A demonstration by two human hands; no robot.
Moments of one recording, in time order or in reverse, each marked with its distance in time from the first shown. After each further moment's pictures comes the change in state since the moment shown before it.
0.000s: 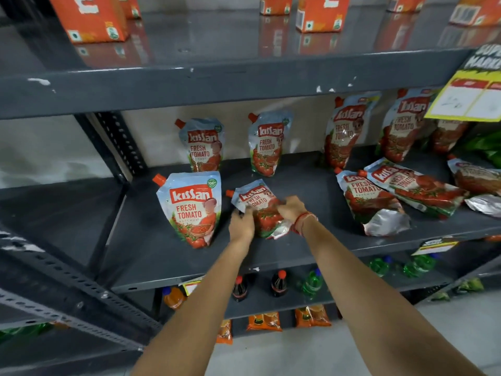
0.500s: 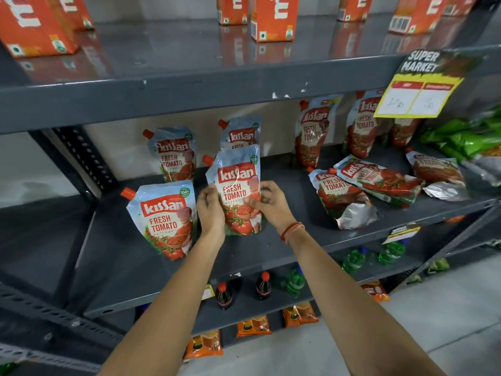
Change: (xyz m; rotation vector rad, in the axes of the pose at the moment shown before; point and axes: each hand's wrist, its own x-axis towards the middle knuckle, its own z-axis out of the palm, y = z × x) left_hand 0.009 0.041 0.008 -0.314 0.050 0.257; right_hand -0.022 0.002 -0.017 0.495 0.034 -0.408
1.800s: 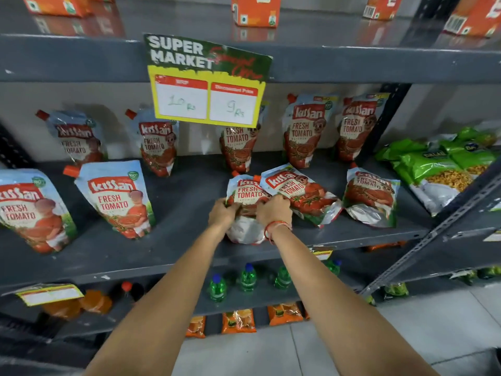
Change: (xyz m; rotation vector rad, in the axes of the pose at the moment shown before) left_hand -0.069 -0.090 0.223 0.636 -0.206 -0.131; right_hand 0.010 -0.010 -0.224 -0.735 0.293 0.333
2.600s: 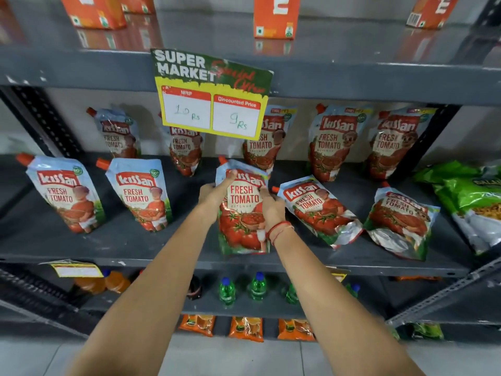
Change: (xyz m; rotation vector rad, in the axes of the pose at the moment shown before) left_hand 0.003 0.033 -0.037 -0.427 0.153 -0.155; right_hand 0.031 -0.009 0.020 0.791 -0.374 0.143
